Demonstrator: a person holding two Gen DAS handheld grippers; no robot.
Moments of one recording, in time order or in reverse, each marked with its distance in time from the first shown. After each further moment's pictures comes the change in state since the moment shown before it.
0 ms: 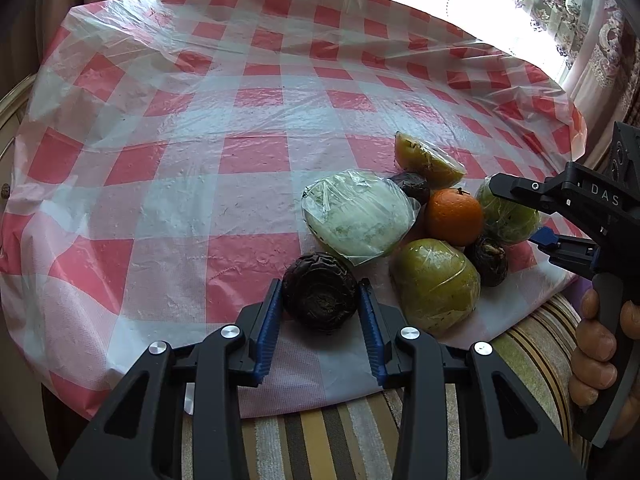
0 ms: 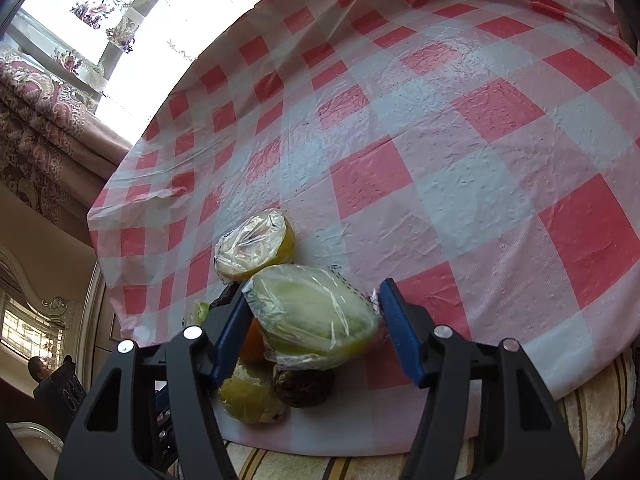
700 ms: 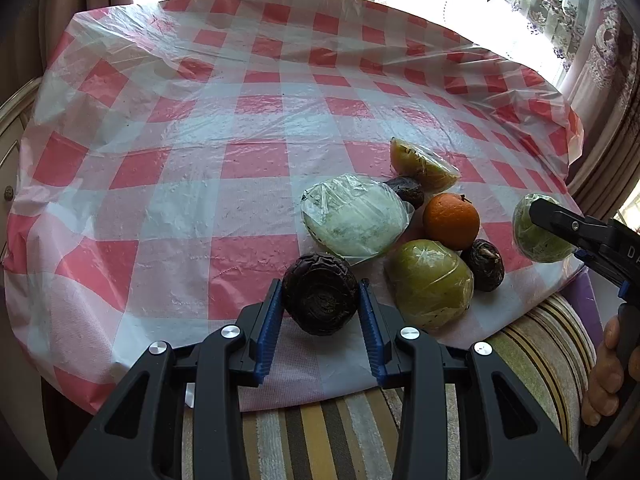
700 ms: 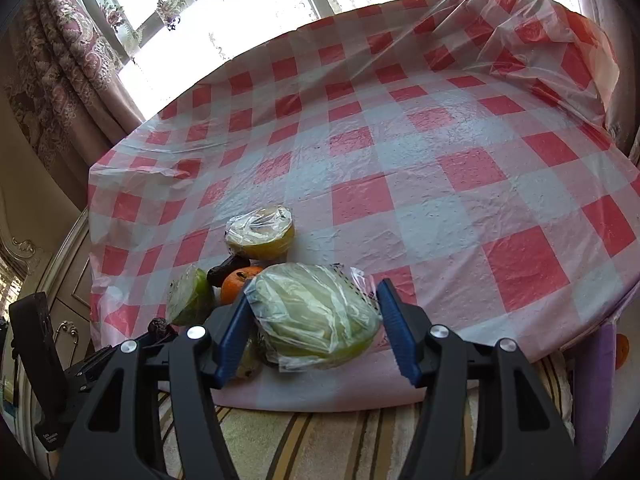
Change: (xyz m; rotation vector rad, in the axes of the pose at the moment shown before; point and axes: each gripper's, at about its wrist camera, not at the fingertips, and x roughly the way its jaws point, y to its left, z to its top) left arm -0.009 -0.004 -0.003 0.010 -0.031 0.008; right arm -0.052 0.015 -0.027 -0.242 -0.116 -0.111
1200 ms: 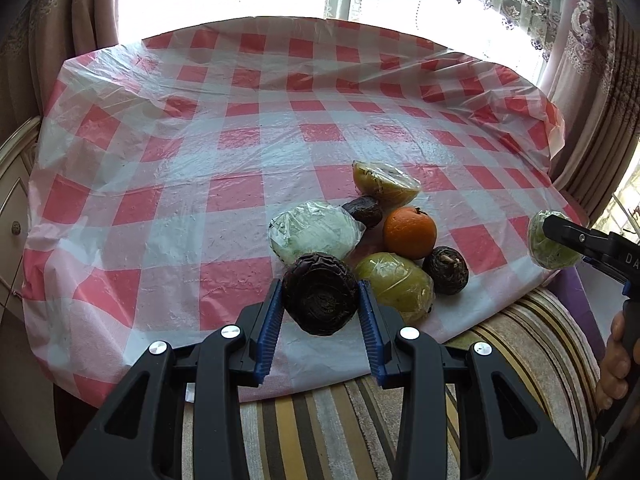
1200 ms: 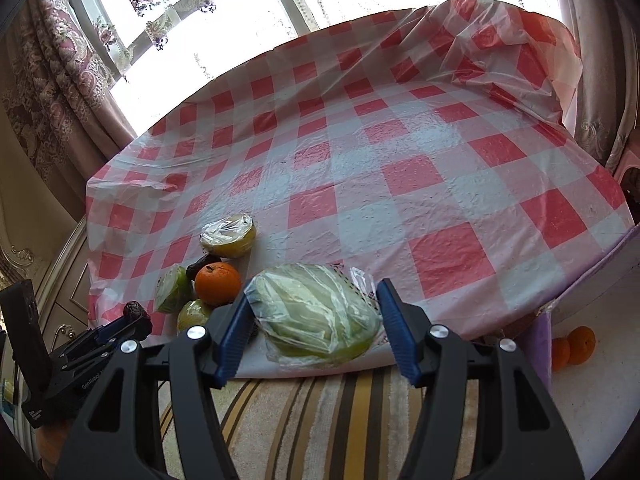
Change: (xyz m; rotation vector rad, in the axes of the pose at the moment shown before) left arm -0.025 -0.028 0.003 0.089 -0.065 0.002; right arm -0.045 -0.044 -0.008 0.039 -0.039 -0.028
